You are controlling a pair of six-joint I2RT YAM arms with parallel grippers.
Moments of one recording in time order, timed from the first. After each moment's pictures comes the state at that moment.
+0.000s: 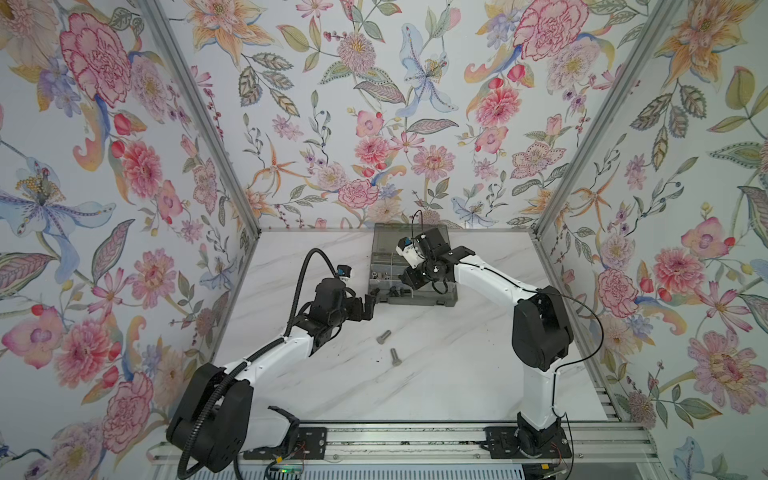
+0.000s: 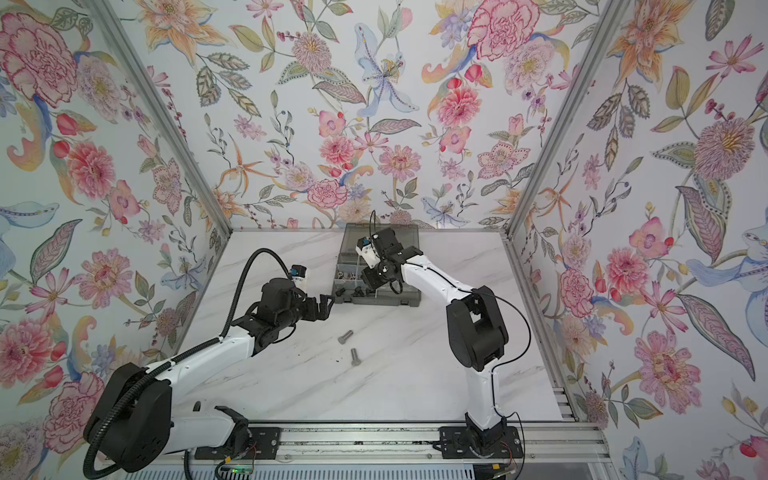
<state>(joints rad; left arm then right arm) -0.46 1.32 0.71 0.03 0.05 -0.31 0.58 2.03 1.69 -0.62 -0.20 -0.06</state>
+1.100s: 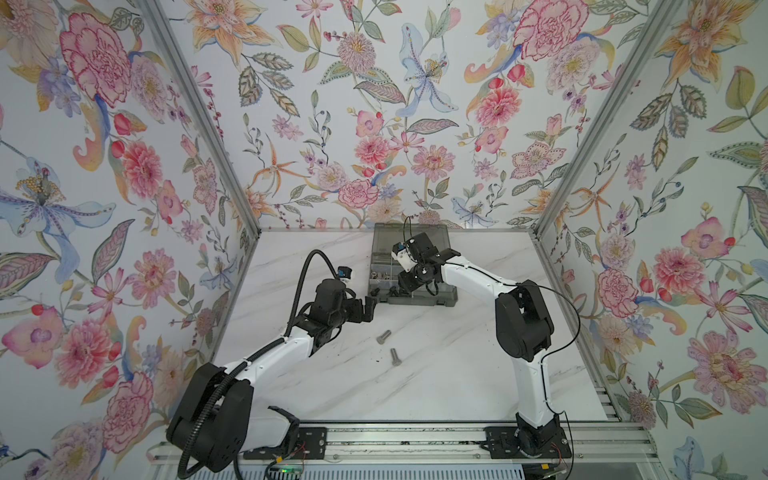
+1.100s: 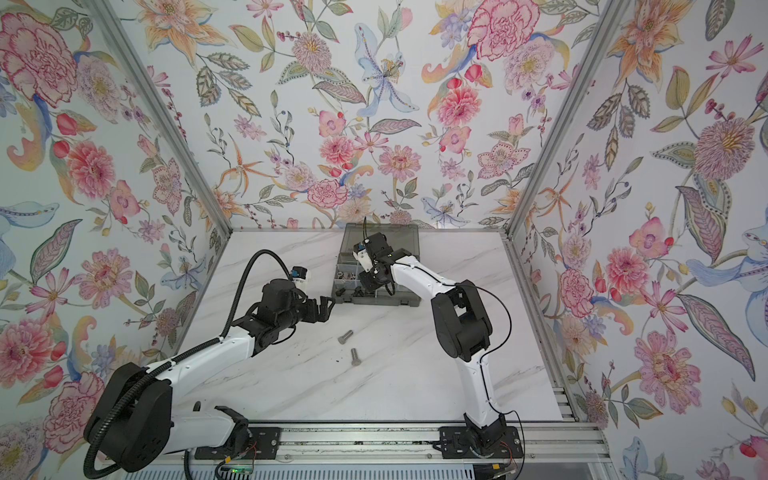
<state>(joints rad) -0.46 1.32 0.70 0.01 0.07 -0.32 0.60 2.13 1.74 -0.63 -0.10 -0.07</state>
